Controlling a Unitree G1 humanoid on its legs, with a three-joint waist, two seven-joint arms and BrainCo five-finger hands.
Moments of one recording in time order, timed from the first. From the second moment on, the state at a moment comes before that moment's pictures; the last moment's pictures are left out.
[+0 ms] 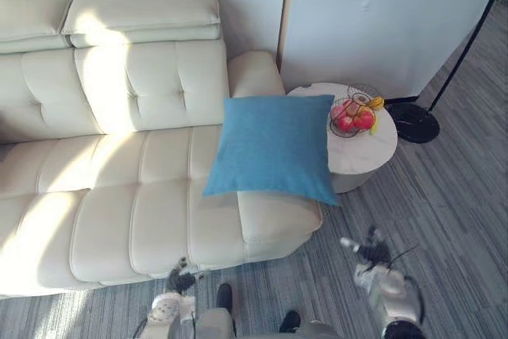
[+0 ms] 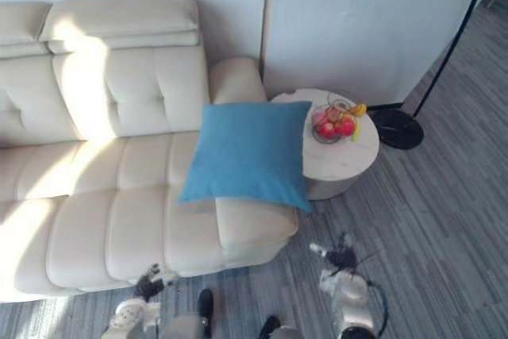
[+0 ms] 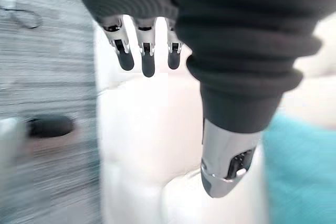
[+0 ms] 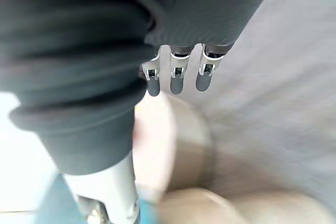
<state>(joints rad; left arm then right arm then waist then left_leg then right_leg) 0.07 0.19 0.06 0.72 -0.15 -0.12 0.08 -0.04 -0.25 -0.23 0.52 0.08 -0.11 -0.13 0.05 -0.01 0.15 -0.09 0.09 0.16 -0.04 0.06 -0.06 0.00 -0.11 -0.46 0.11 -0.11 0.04</state>
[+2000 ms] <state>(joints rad) -1.09 0.33 -0.04 0.81 -0.44 -0.21 0.35 -1.17 -0.30 0.08 0.77 0.36 -0.16 -0.28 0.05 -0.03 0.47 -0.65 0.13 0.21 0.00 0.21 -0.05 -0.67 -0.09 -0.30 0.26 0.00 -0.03</state>
